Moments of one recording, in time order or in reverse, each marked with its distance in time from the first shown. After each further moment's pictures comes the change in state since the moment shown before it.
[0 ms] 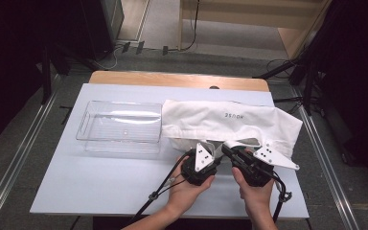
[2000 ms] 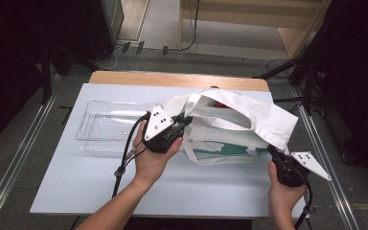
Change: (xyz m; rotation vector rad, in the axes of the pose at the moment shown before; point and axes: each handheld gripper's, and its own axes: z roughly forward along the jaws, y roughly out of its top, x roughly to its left) left arm 0.075 0.090 -0.096 -0.258 0.089 0.036; right arm -0.080 -0.031 -0.043 -0.019 -0.493 0.104
